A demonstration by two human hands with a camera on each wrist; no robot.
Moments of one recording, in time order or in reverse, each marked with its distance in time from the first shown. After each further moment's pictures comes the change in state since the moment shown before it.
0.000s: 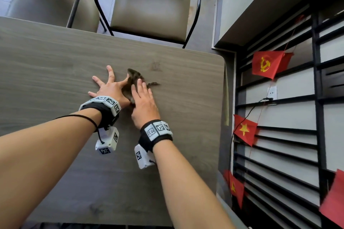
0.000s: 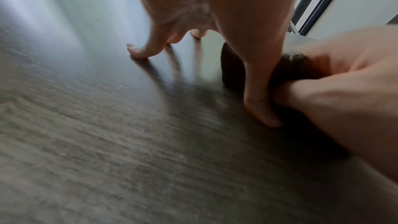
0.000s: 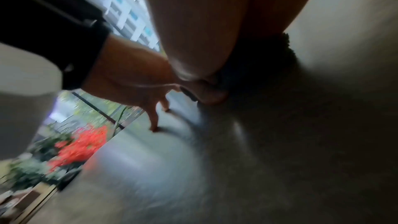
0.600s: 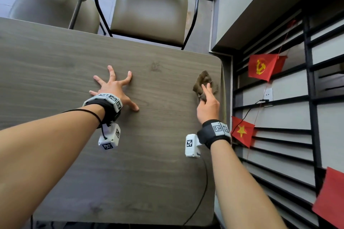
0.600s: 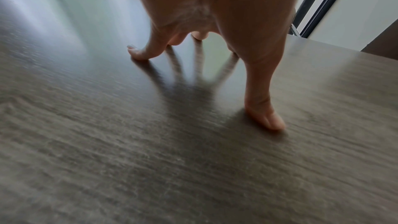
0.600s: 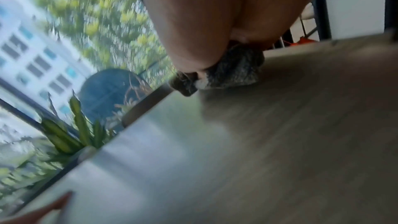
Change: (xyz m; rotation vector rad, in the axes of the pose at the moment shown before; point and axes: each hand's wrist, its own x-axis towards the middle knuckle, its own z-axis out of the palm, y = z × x) left_hand -0.007 0.005 -0.004 -0.006 -0.065 -0.001; right_hand -0.056 0.147 -0.101 0.254 0.464 0.409
